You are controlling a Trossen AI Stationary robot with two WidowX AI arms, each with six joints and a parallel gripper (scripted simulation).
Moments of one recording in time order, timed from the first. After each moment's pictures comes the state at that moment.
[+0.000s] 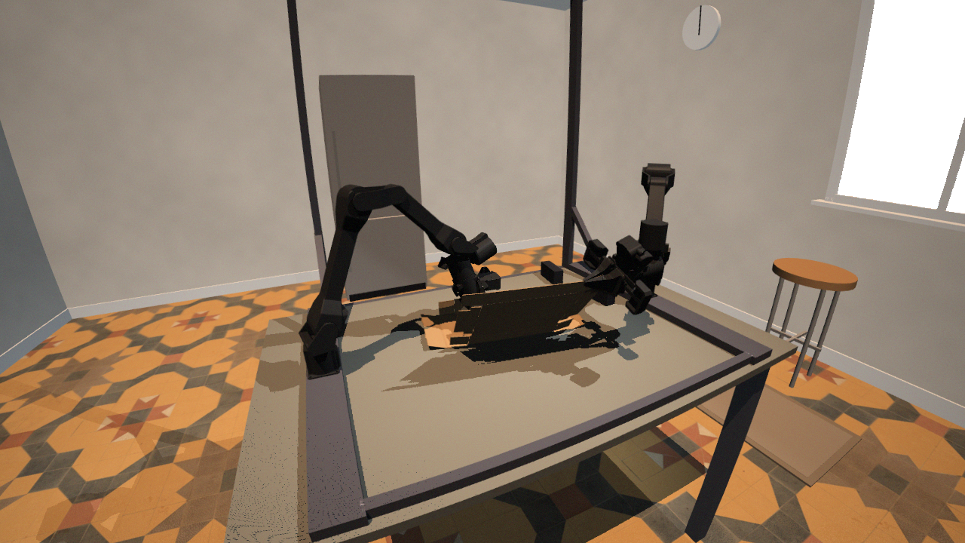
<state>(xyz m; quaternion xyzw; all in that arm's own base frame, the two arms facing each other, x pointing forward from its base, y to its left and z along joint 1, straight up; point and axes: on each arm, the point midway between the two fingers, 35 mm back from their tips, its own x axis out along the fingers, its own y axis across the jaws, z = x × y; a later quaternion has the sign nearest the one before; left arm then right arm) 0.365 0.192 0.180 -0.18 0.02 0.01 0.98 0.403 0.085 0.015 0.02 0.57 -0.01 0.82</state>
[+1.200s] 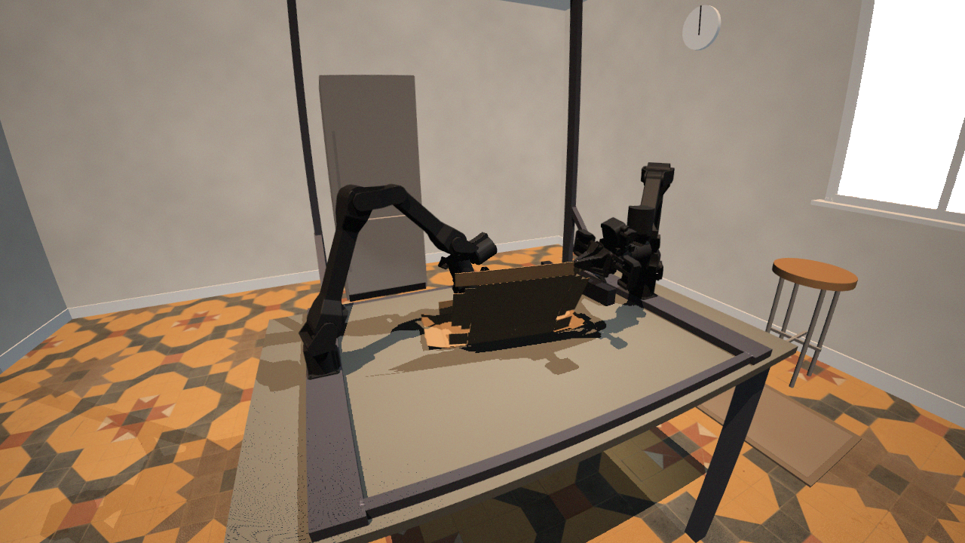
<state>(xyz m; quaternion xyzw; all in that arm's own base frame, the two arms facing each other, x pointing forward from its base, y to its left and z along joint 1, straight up) 0.362 0.151 0.207 -0.08 0.01 0.01 1.00 0.403 0.084 0.015 0.02 0.58 -0.01 0.82</state>
